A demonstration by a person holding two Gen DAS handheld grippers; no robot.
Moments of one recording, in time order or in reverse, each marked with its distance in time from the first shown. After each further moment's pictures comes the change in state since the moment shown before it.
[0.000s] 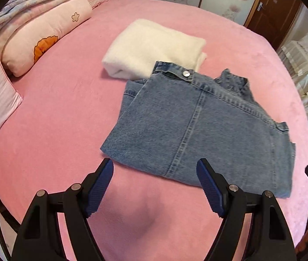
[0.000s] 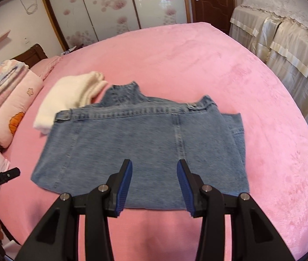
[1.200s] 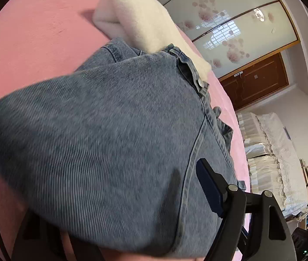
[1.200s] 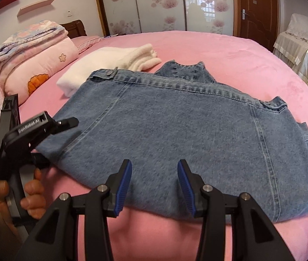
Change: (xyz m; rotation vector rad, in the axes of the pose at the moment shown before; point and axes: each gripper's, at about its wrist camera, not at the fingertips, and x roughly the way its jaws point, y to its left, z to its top) left arm 0.196 0.060 -0.016 -0.431 -0.163 -0.572; right arm 0.105 0.092 -0.072 -0.242 -0.067 0.097
